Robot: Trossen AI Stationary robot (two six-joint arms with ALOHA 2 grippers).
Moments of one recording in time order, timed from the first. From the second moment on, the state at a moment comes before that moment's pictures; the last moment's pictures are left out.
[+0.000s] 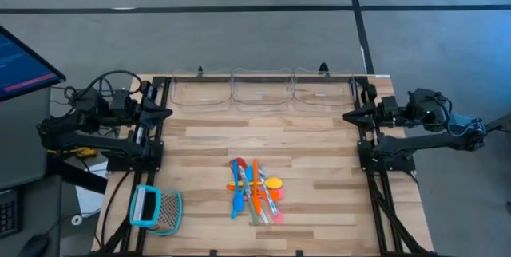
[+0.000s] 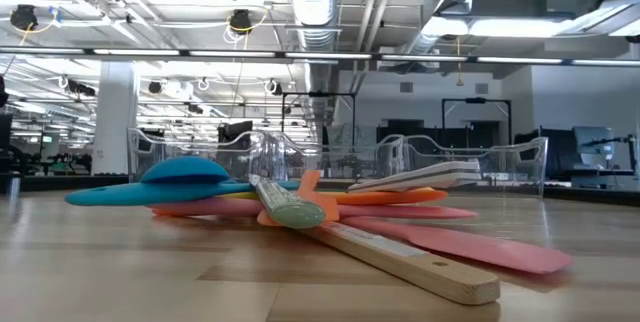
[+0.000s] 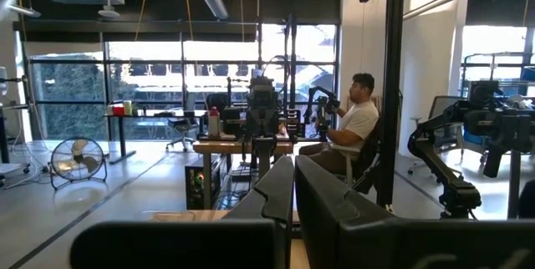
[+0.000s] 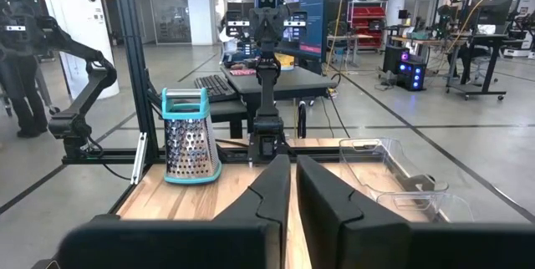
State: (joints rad) left arm 0.00 0.40 0.78 -0.16 0.00 0.00; right arm 0.00 0.39 0.79 -0.39 0.00 0.00
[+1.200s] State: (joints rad) left arm 0.00 0.40 0.78 -0.15 0.00 0.00; right arm 0.00 0.39 0.79 -0.39 0.00 0.00
